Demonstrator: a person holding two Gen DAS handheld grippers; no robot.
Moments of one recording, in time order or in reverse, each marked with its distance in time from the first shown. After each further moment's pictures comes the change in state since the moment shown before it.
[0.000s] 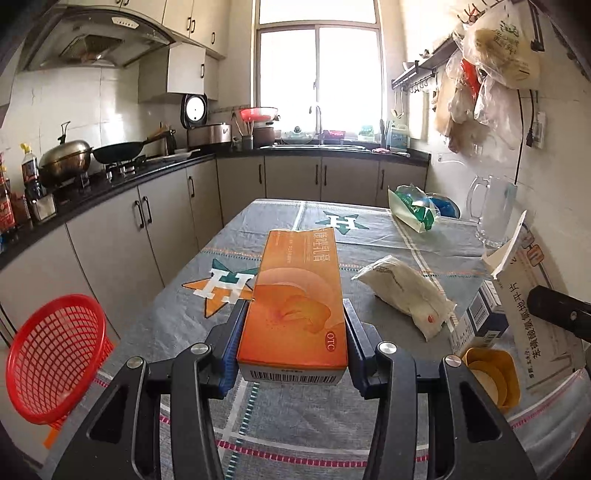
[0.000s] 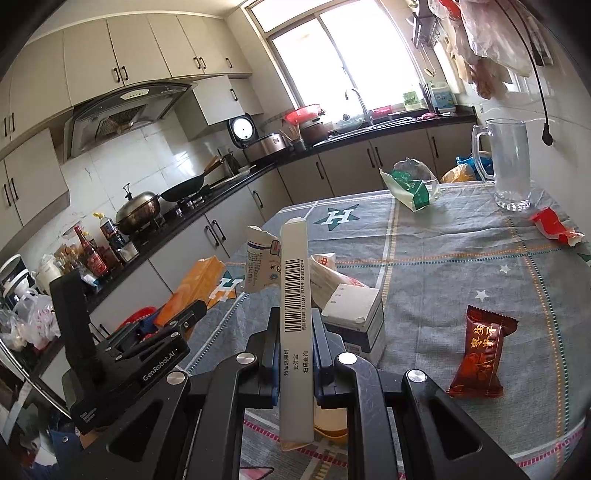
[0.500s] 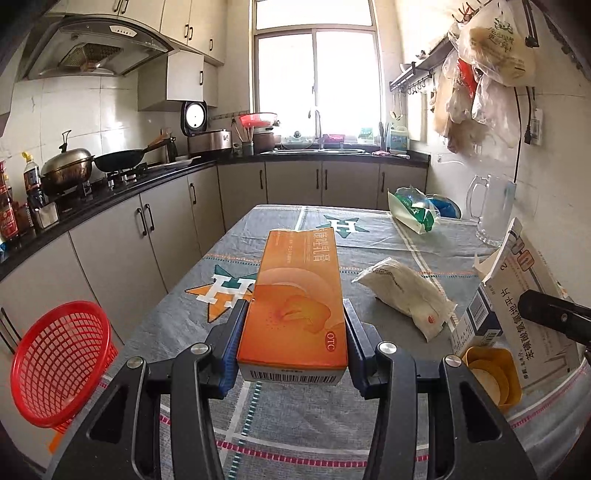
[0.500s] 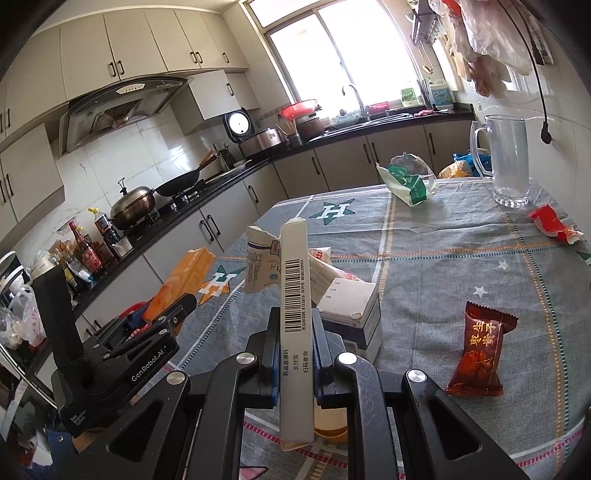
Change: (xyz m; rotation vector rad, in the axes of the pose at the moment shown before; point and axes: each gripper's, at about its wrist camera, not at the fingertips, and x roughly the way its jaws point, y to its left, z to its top) left arm -0.004 -0.004 0.000 0.016 -0.016 0.011; right arm 0.006 0.000 -0.002 0.000 0.019 -0.017
